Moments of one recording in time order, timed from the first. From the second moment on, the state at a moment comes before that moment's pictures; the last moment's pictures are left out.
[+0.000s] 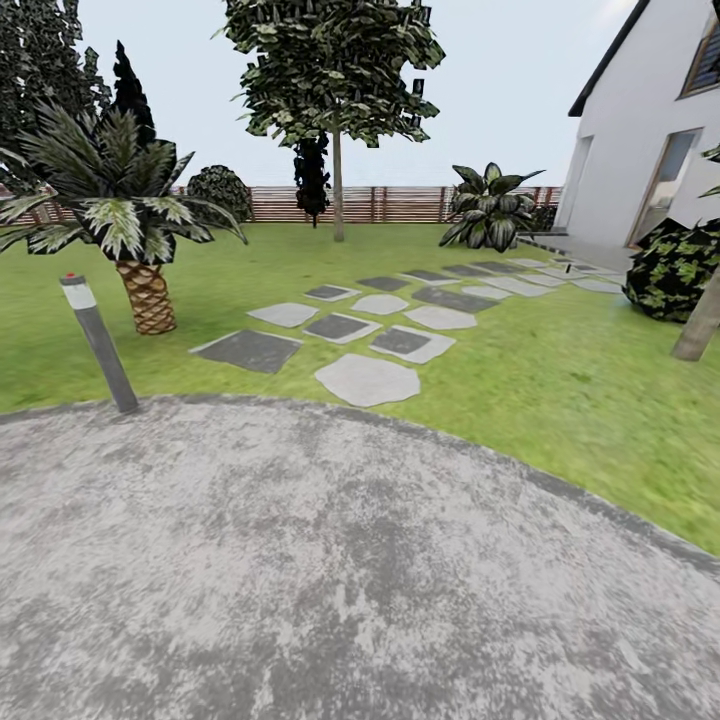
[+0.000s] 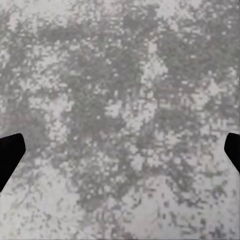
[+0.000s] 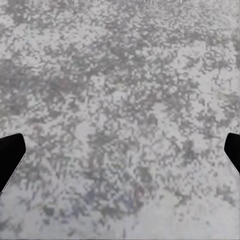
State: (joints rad) left arm -0.23 0.06 0.00 -0.20 0.01 -0.30 0.01; right arm -0.11 -0.07 0.00 -0.43 0.01 -0.30 0.00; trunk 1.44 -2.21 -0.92
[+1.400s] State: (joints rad) left arm -0.23 0.06 0.00 -0.20 0.01 -0.30 0.01; right arm -0.11 -0.07 0.00 -0.43 0.01 -0.30 -0.01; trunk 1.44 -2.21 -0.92
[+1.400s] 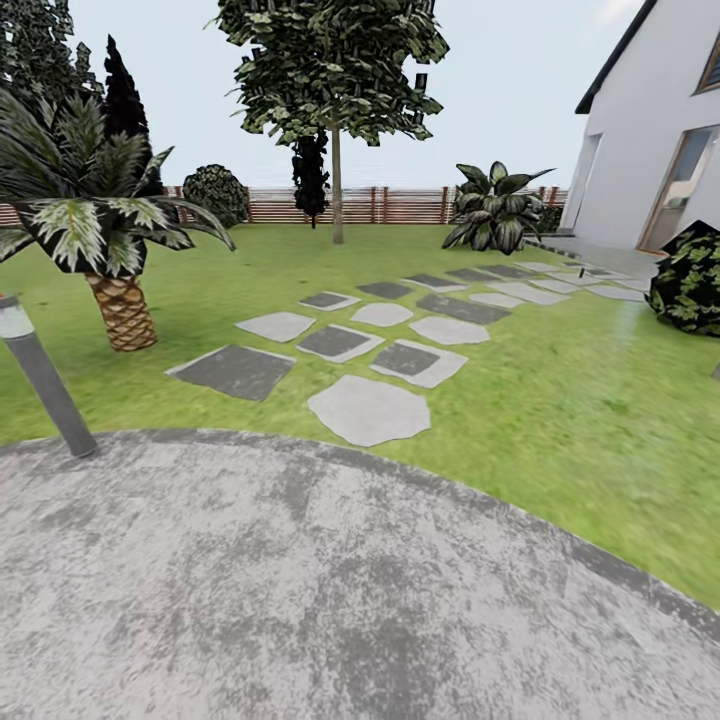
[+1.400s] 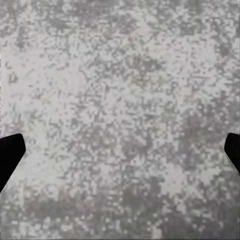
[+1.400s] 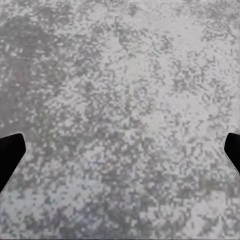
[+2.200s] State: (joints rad) left arm -0.23 0.06 -0.01 -0.22 0.00 -0.33 0.01; right arm -0.11 -0.06 0.00 -0.43 0.00 -0.30 0.00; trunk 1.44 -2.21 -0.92
